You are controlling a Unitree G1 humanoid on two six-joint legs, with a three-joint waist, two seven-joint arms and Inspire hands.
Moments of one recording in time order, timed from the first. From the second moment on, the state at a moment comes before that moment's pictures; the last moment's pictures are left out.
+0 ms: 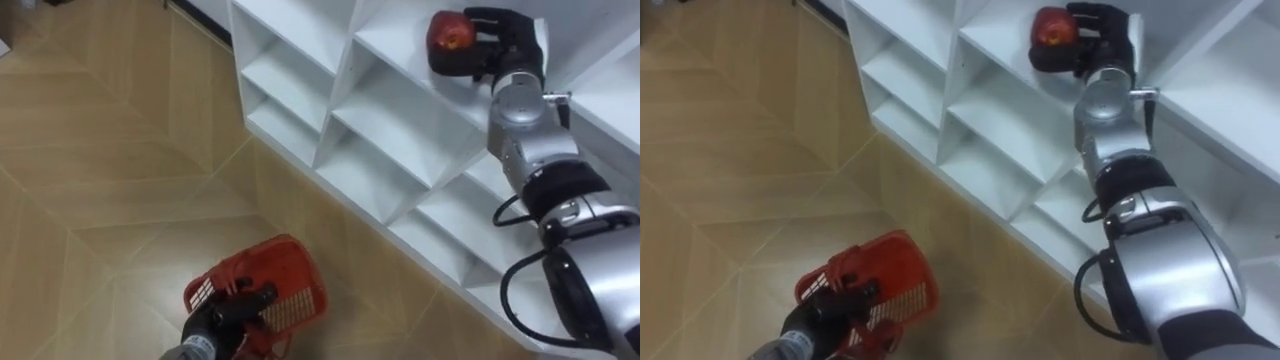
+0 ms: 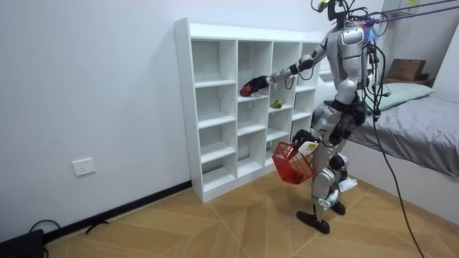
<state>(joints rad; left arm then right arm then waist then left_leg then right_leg) -0.12 0.18 -0.32 0.95 -0.88 -0.03 -0.13 -0.96 -0.31 0.25 1.06 0.23 0.00 -0.31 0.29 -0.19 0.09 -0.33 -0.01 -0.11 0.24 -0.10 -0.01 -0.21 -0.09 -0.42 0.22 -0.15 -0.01</state>
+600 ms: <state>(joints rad) -0.12 0.11 -0.36 0.82 -0.91 -0.02 -0.05 -0.55 -0.20 0.37 0.56 0.04 0.00 -0.27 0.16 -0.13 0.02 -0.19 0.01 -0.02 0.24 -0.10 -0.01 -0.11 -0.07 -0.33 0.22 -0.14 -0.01</state>
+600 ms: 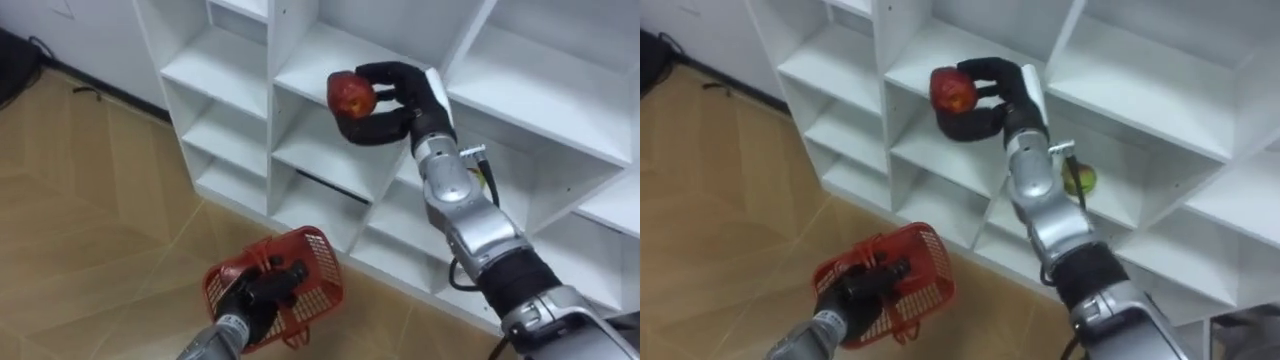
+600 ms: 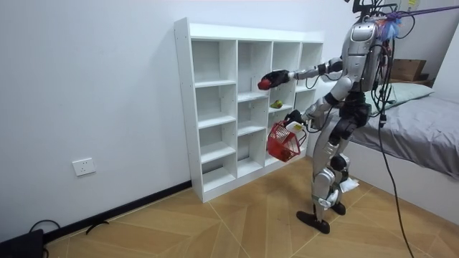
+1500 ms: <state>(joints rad) -0.12 0.09 -0.34 0.72 -0.91 -0.01 0.00 -0.17 -0.21 0.42 0.33 -0.01 0.01 -0.09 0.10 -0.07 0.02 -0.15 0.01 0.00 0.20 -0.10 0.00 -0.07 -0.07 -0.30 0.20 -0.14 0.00</state>
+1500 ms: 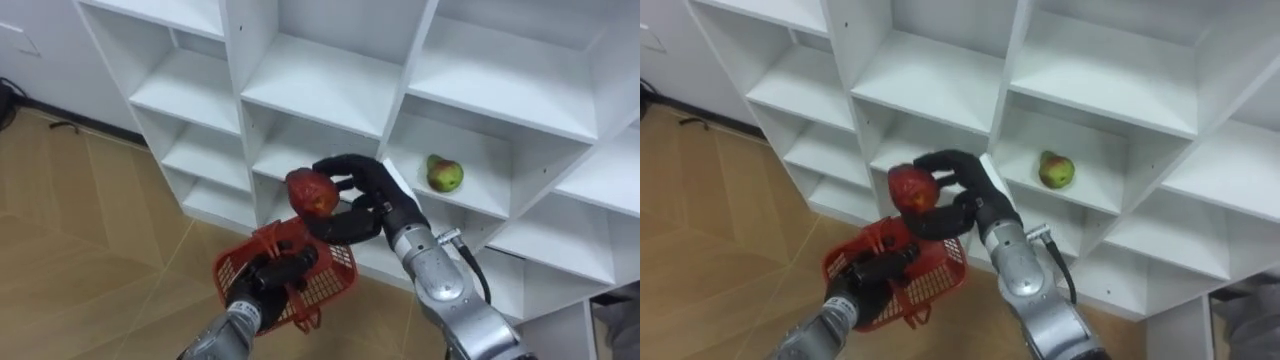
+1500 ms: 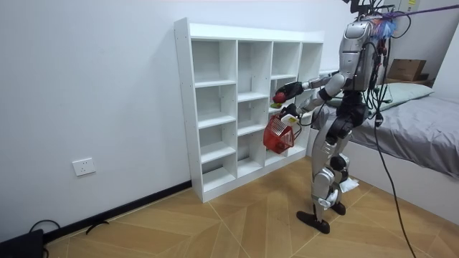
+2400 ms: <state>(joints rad) -0.11 0.15 -0.35 0.69 -0.90 0.04 0.02 -0.09 -0.24 0.45 0.34 -0.08 0.00 -0.05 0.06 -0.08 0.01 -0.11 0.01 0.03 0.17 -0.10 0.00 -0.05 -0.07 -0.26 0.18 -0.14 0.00</state>
